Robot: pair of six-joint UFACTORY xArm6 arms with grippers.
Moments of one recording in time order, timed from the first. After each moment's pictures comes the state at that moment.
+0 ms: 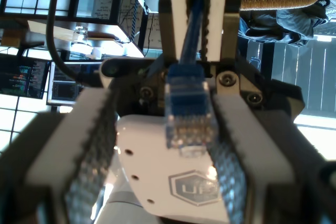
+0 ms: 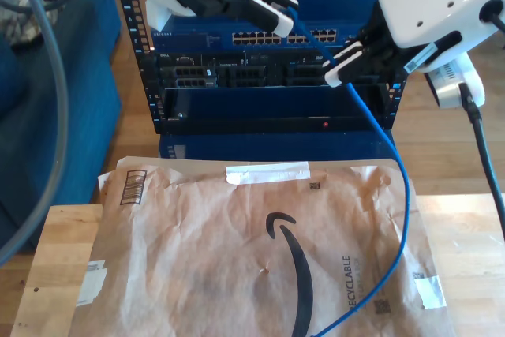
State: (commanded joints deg) left arm 2.6 -9.5 -85.9 -62.6 107.1 -96.3; right arm -0.3 -21.9 -70.2 50.3 91.6 94.8
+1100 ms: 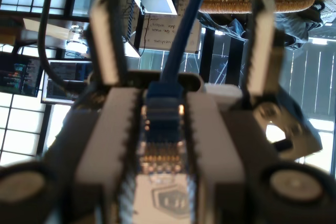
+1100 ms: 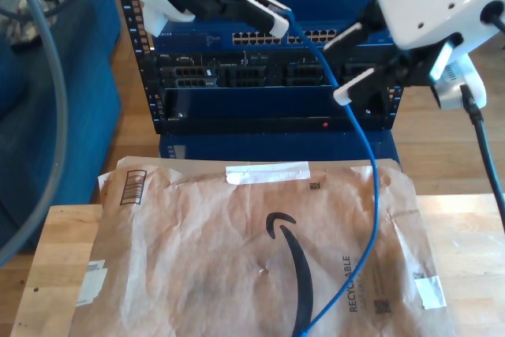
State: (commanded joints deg) left arm 3.0 -8.9 -84.6 -62.7 107.6 -97.6; right arm -0.3 -24.0 -70.3 50.7 90.5 94.8
